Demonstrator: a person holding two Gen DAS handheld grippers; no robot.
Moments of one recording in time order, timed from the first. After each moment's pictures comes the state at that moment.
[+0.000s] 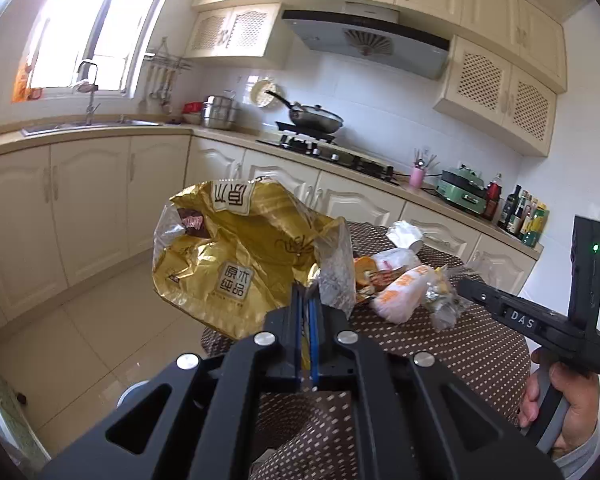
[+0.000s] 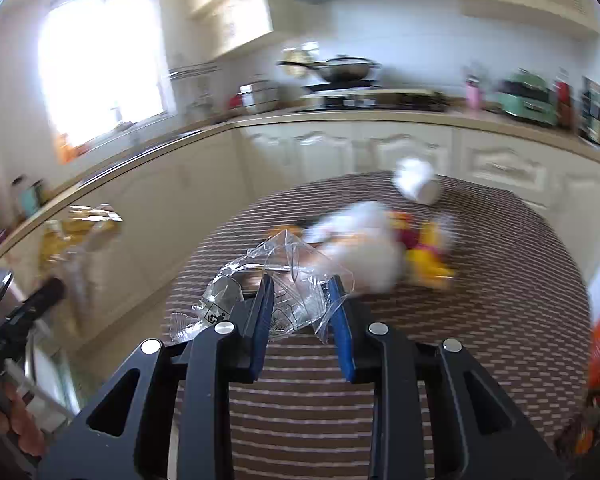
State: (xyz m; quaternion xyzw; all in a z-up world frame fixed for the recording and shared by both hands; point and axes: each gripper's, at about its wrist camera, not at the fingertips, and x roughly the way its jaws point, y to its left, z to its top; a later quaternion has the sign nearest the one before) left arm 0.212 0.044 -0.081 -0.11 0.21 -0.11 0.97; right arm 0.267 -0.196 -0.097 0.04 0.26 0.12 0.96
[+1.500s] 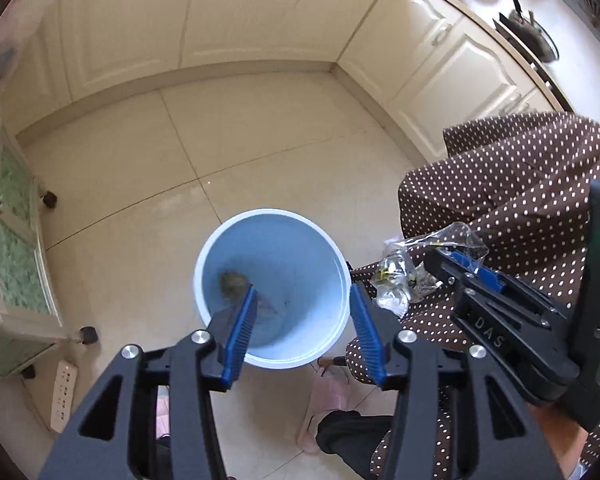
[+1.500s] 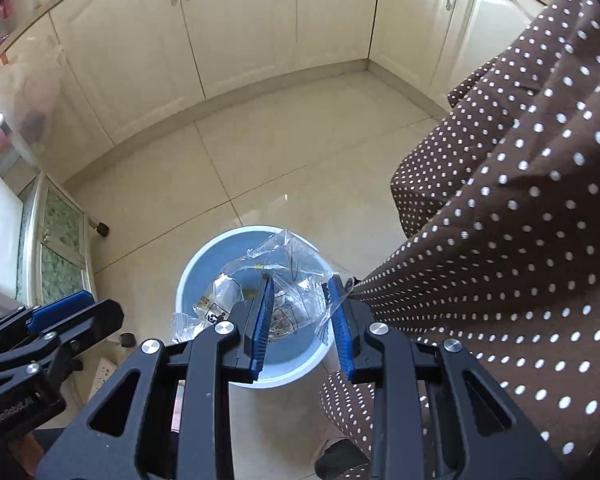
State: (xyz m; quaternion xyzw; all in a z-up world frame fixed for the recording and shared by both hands) left arm 0.314 0.275 -0.378 -0.26 0.48 0.08 0.84; right arm 0.414 0.109 -0.383 -0.13 0.49 0.23 0.83
